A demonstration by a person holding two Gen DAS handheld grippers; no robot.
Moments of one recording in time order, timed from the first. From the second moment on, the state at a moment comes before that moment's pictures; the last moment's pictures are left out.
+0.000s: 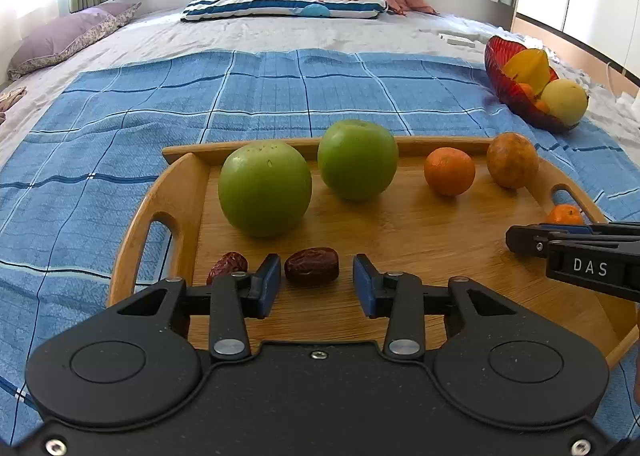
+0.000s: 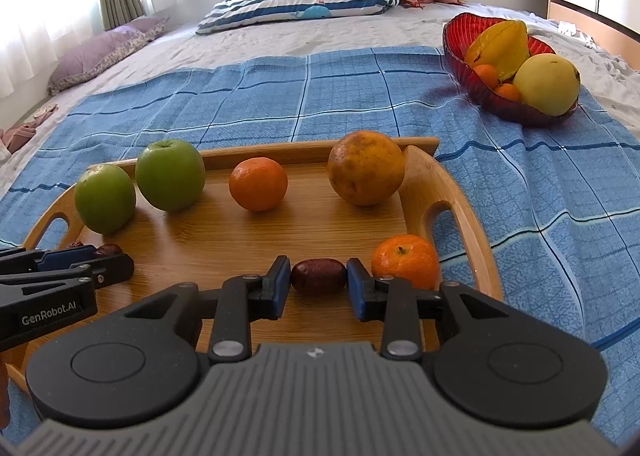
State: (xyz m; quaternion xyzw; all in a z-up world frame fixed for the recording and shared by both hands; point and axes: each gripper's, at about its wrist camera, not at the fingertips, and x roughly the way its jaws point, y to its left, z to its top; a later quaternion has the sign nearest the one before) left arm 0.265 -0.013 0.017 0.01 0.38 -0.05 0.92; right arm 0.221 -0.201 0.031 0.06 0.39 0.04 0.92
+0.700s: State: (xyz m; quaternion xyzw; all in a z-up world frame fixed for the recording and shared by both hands) left arm 0.239 -0.011 0.042 0.02 0.34 -0.06 0.94; right arm 0.205 -0.198 0.050 0.05 0.36 0.05 0.93
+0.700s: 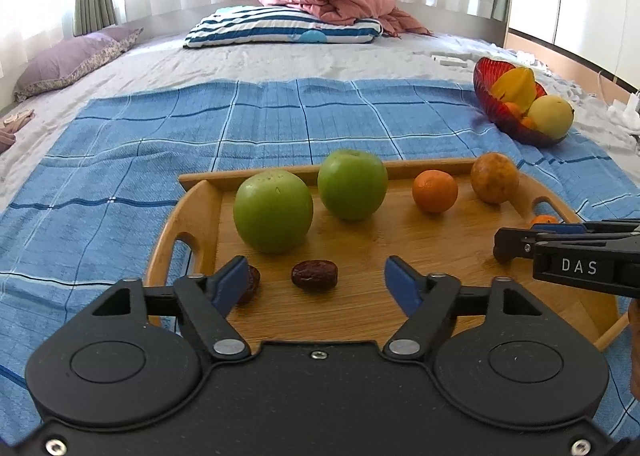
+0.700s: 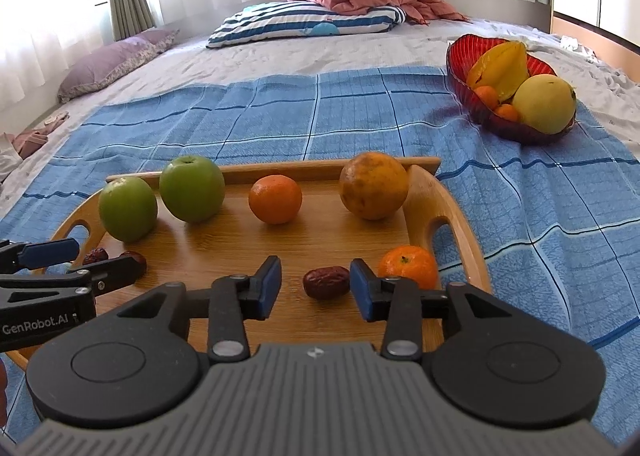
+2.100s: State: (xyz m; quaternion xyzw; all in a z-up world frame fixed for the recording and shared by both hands) left arm 0.124 0.000 0.063 -0.01 0.29 -0.09 0.95; right arm 0.116 -0.205 0.068 0.00 0.25 0.05 0.97
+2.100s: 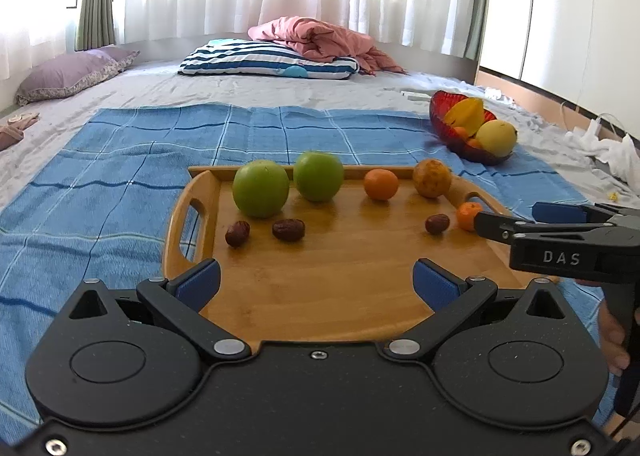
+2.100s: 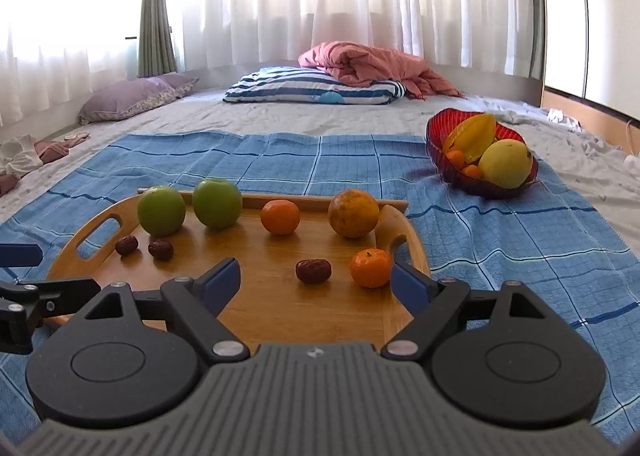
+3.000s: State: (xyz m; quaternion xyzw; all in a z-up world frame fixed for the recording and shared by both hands) left arm 0.056 -0.013 0.043 -0.02 0.29 -0.12 0.95; right arm 0.043 -0.209 0.038 -0.03 0.21 0.04 0.98
